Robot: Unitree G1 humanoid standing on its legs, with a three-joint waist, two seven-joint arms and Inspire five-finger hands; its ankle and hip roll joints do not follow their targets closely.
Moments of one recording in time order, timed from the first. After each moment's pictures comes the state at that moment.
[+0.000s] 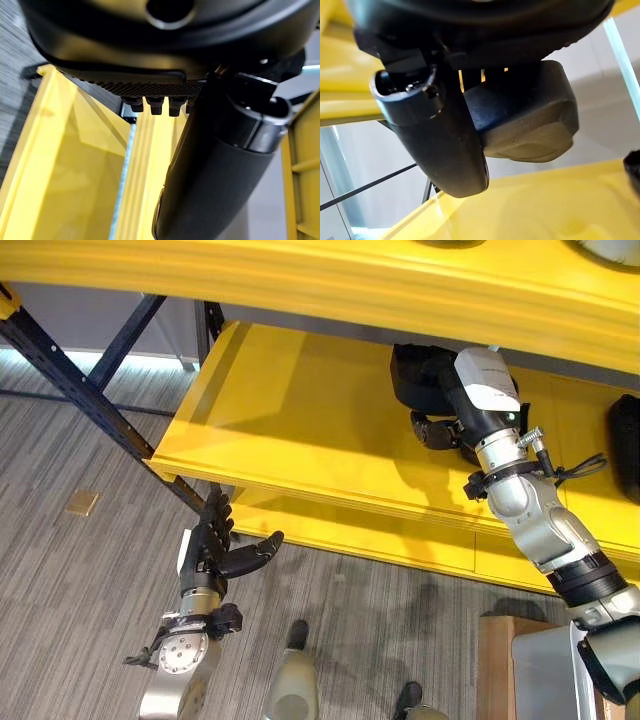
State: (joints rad) left arm 0.15 0.45 -0.07 -0.08 -0.47 -0.16 0.24; right arm -0.76 -0.68 0.40 0.22 -0.42 0.00 -0.26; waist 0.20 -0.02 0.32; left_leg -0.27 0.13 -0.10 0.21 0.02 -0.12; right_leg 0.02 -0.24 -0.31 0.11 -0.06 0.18
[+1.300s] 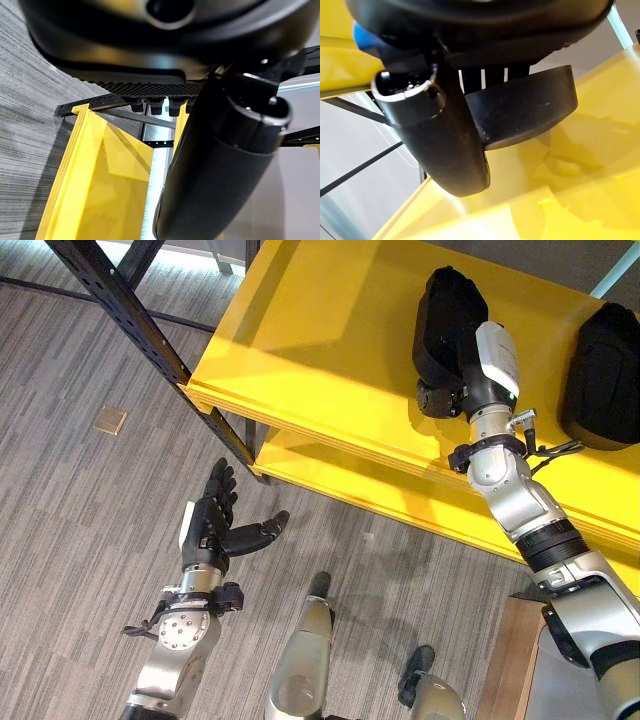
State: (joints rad) left arm 0.06 0.54 -0.12 -0.09 -0.47 -0.16 0.26; right arm -0.93 -0.55 0.42 0.49 -0.25 0.05 -0.41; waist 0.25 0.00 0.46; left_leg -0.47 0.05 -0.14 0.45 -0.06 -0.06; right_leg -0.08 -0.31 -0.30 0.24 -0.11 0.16
